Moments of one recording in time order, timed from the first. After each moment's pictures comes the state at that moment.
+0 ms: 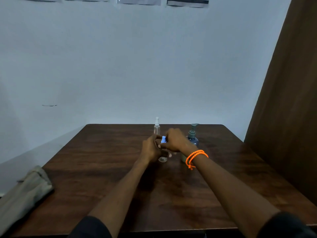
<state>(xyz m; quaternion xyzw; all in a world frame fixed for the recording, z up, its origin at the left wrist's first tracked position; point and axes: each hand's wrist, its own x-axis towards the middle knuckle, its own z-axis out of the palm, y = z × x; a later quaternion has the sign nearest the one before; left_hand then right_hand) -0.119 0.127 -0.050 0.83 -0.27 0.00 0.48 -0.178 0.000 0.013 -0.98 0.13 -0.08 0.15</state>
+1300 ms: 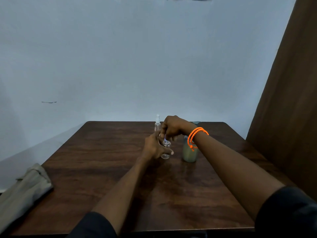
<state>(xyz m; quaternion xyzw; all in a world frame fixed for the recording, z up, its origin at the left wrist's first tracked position) -0.113 0.118 -0.049 0.83 -0.28 -0.01 0.48 -0.166 0.002 0.071 -0.98 0.09 0.04 0.16</state>
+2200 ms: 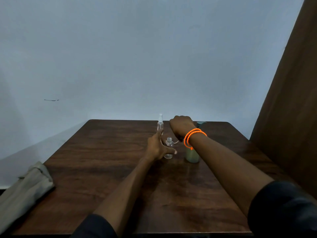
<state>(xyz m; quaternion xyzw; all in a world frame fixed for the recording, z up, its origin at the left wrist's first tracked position) -0.119 0.113 -0.052 0.82 -0.26 -0.01 0.51 -0.161 -0.003 0.057 -0.98 0.13 -0.01 -0.14</state>
